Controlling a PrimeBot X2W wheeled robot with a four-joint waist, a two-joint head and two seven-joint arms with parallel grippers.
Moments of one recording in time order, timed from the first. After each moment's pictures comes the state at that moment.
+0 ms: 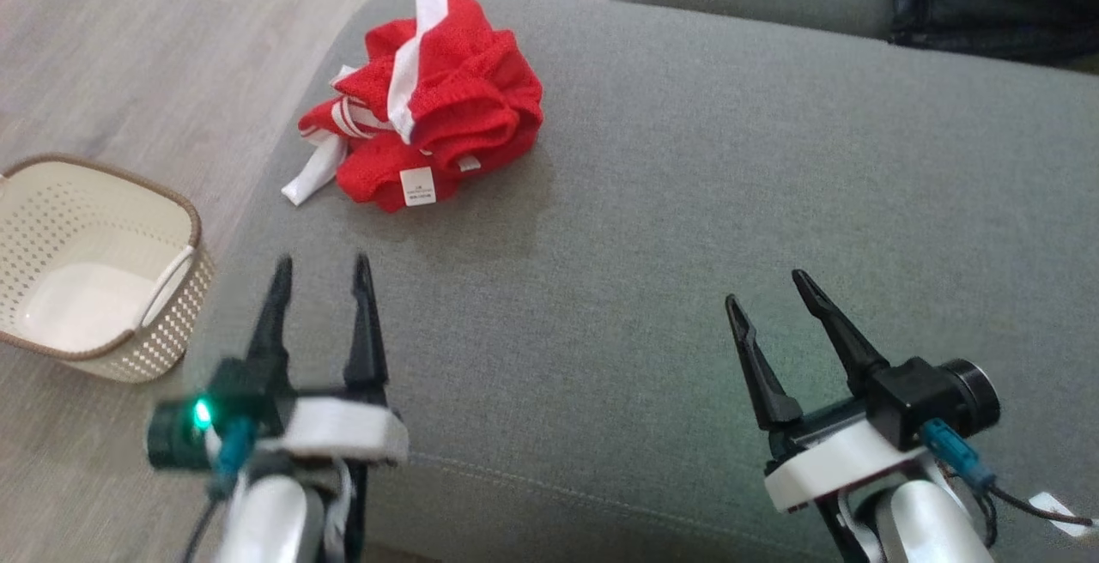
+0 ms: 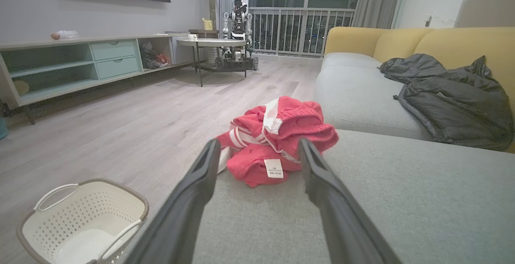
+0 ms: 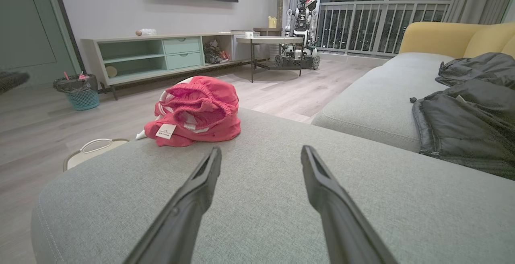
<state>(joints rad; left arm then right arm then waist) -0.03 0.05 -0.25 0.07 -0.13 0.19 -0.25 -0.03 -0.04 0.13 0.11 0.03 0.12 -0.25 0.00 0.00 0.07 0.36</state>
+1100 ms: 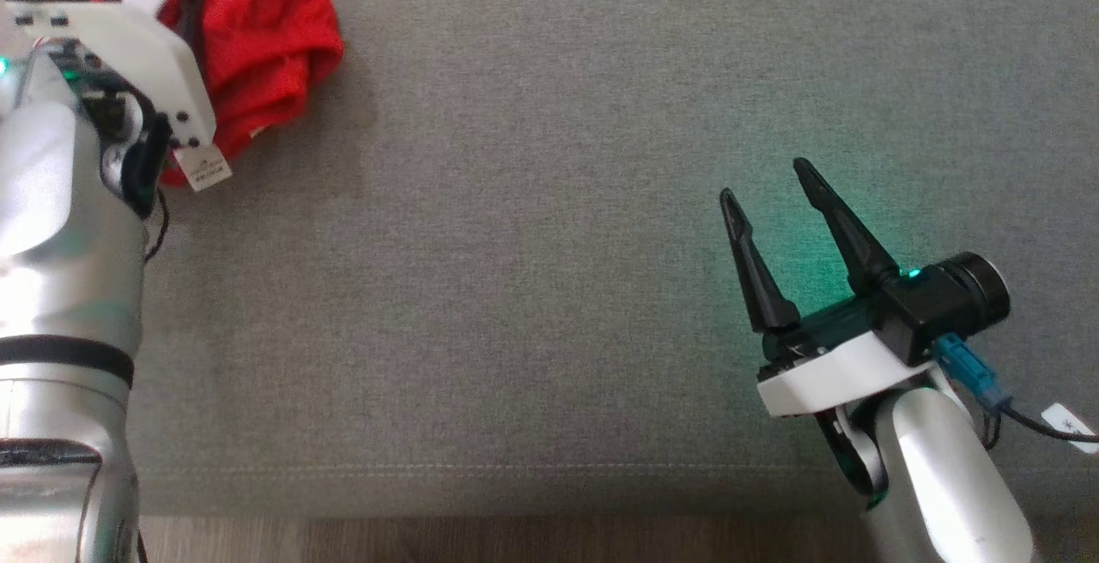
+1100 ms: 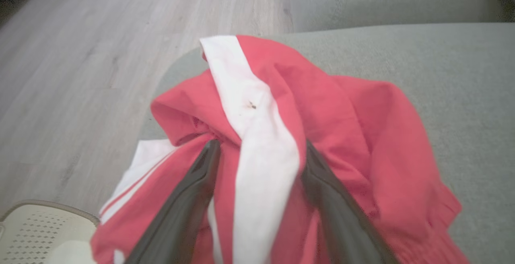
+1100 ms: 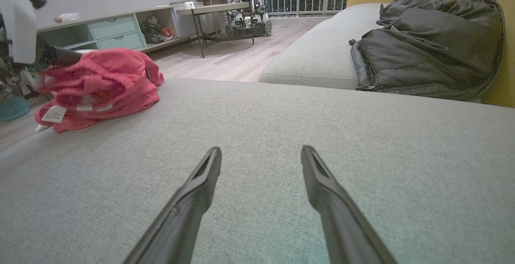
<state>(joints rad) -0.99 0.24 -0.16 1.01 -0.19 -0.12 0.09 -0.21 -0.05 0.16 0.09 0.03 0.12 -0.25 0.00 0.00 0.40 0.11</state>
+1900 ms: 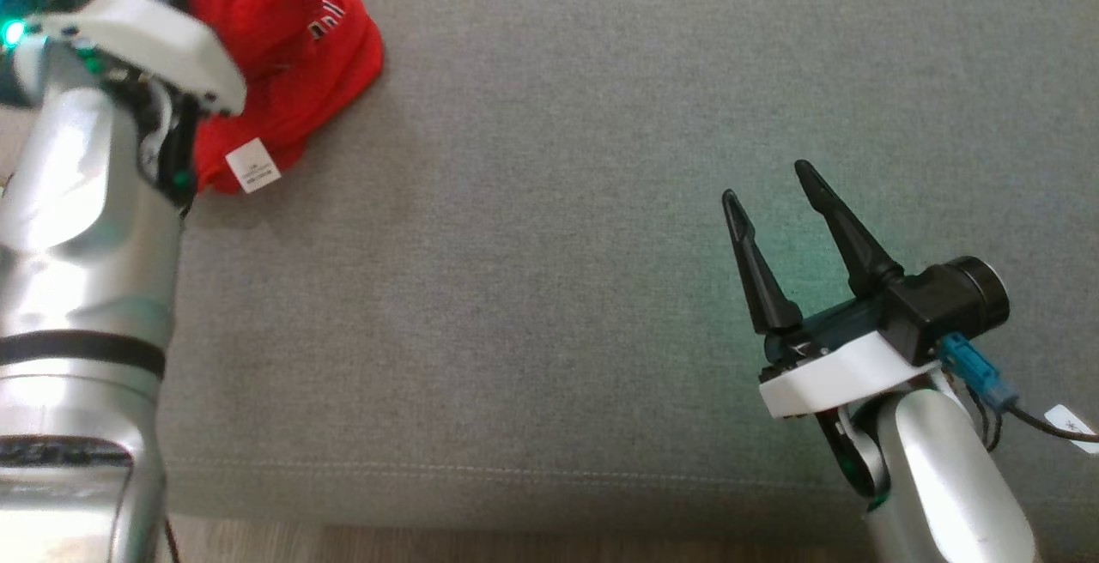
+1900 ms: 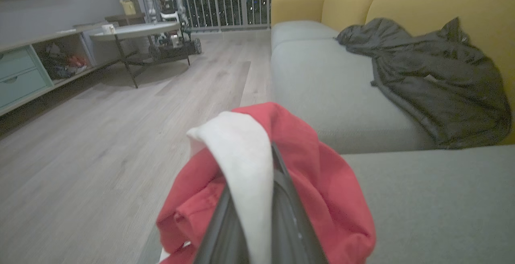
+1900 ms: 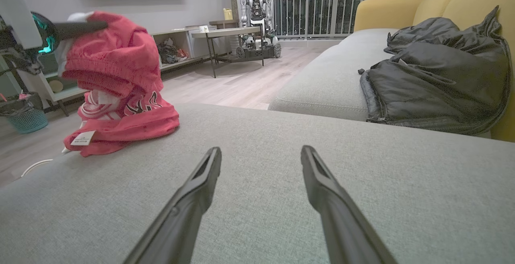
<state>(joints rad) -0.99 0.20 -0.20 0.97 -0.23 -0.12 -0.25 -0.21 -0.05 0.16 0.10 0.05 0.12 -0.25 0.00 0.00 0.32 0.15</state>
